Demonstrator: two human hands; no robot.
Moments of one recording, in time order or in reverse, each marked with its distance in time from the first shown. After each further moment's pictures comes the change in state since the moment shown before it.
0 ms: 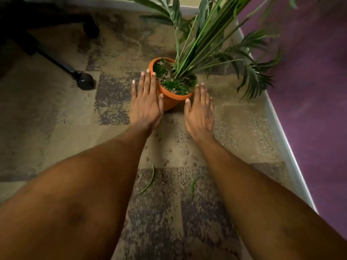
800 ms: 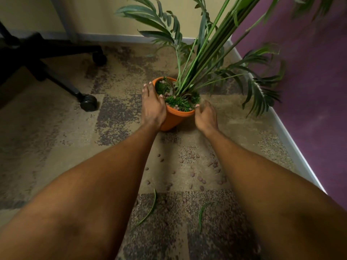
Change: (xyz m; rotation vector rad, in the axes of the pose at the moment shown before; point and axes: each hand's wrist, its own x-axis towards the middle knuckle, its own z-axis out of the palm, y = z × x) left_hand 0.062 0.001 0.042 -0.570 -0.005 -0.331; right_hand 0.072 0.028 0.043 0.450 -0.138 0.297
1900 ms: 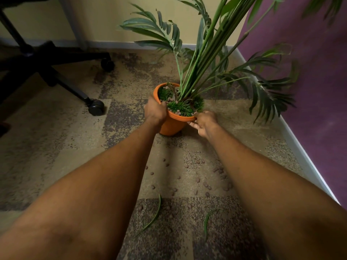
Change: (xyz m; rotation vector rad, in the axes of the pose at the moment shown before) left_hand 0.020 -0.003 -0.004 -0.250 0.004 -0.327; right_hand 0.010 -0.031 0.018 0.859 -0.170 0.534
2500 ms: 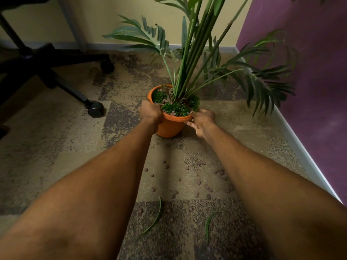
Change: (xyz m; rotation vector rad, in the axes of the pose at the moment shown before) left_hand 0.025 -0.013 0.002 -0.067 0.076 -0.122; right_hand -0.014 -0.004 0.011 0.055 -0.057 -0.044
